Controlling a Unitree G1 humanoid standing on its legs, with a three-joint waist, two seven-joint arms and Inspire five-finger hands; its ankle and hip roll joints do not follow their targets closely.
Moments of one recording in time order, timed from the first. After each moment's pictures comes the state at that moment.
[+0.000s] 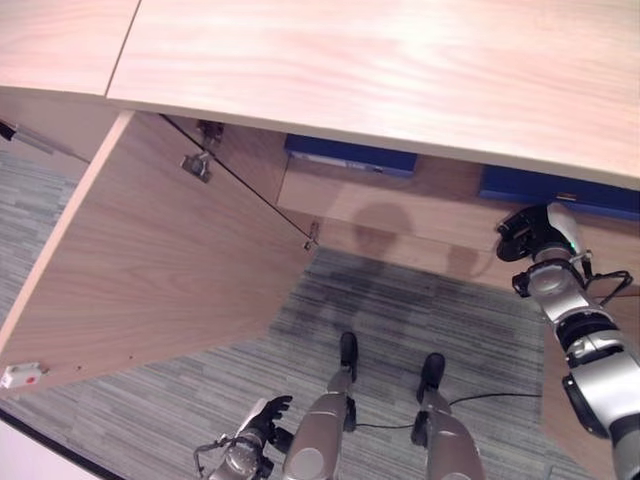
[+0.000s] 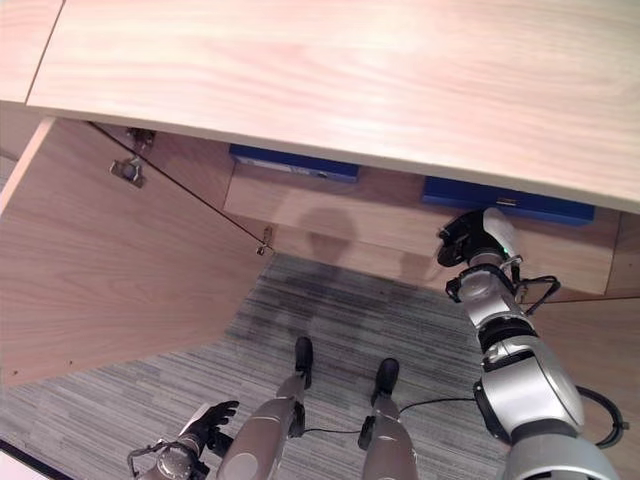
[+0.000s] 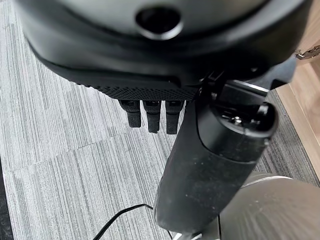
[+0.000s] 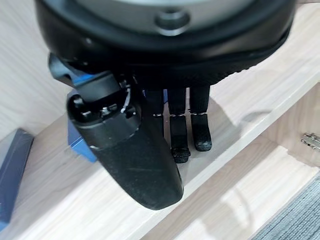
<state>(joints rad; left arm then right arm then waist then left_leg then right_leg) -0.09 0.25 -0.41 1.12 0.08 -0.16 0.10 -0.88 -0.65 0.42 1.18 -0.02 -0.05 -0.32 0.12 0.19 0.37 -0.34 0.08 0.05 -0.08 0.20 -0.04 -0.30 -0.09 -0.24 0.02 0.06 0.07</state>
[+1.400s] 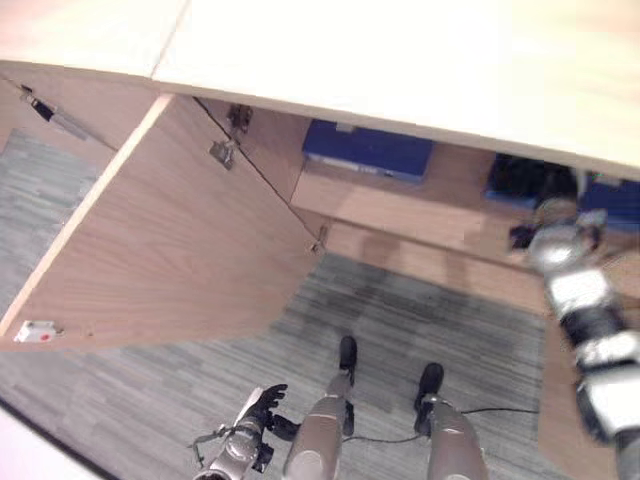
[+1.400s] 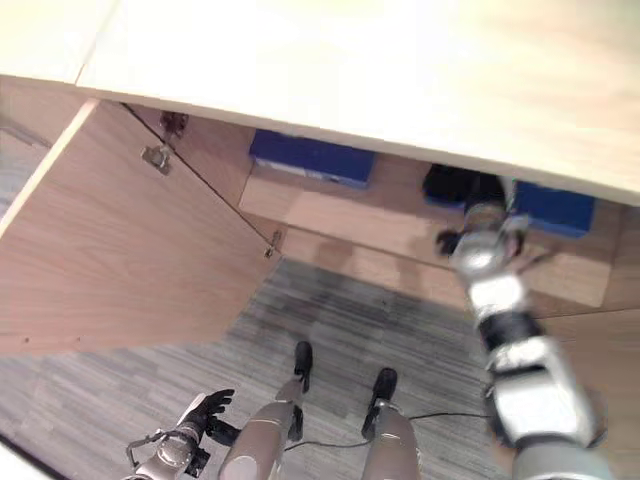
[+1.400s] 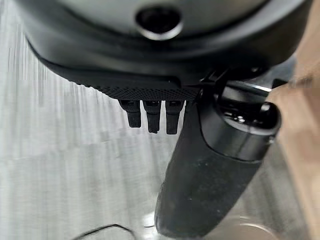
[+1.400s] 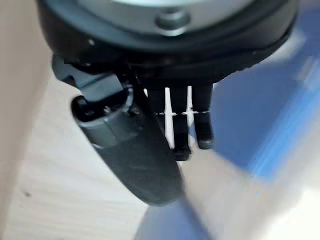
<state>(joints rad) -0.12 0.24 -0.33 1.14 0.08 -0.11 0.12 -0.54 -0.50 0.22 0.55 0.19 -0.08 -0.37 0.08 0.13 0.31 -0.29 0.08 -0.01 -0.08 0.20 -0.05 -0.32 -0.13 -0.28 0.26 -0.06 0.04</state>
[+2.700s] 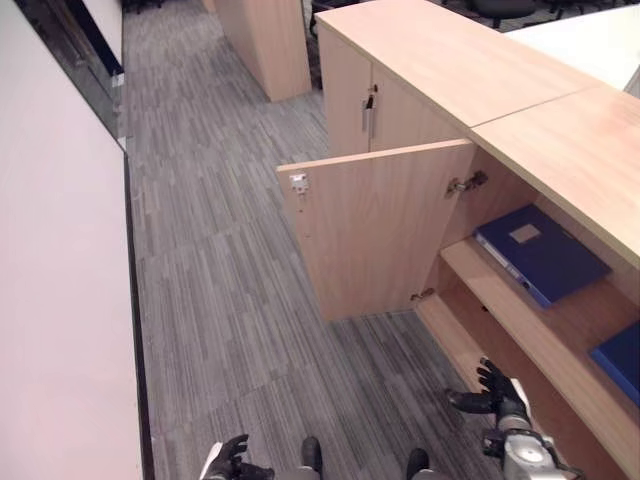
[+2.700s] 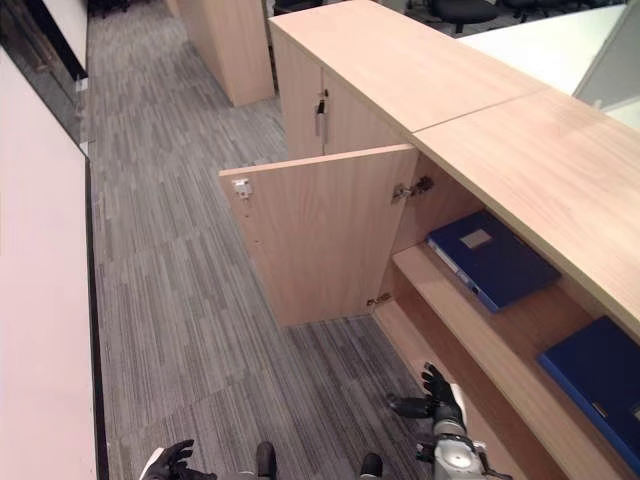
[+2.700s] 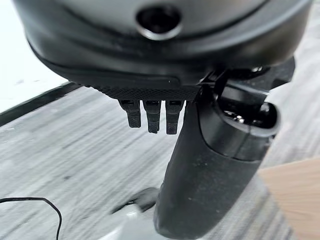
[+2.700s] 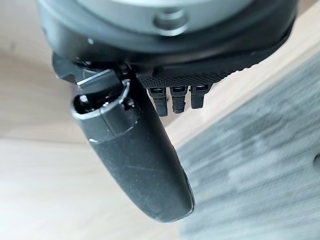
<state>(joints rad) 0.12 0.26 -0.16 1.09 0.03 -0.08 0.13 0.07 -0.33 0.12 0.59 0.28 -0.08 -0.21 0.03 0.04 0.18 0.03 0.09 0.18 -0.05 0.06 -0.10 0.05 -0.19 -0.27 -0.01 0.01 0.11</state>
